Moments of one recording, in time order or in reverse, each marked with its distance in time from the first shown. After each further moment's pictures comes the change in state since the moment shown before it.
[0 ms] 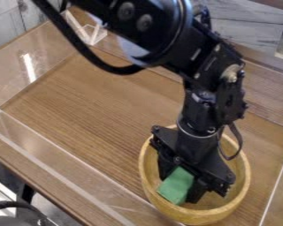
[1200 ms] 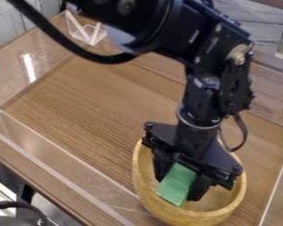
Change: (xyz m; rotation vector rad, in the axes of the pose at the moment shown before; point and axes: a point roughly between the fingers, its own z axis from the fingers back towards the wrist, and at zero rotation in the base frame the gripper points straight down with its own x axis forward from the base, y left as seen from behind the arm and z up) arm -0.015 -0.007 0.024 0.005 0.026 0.166
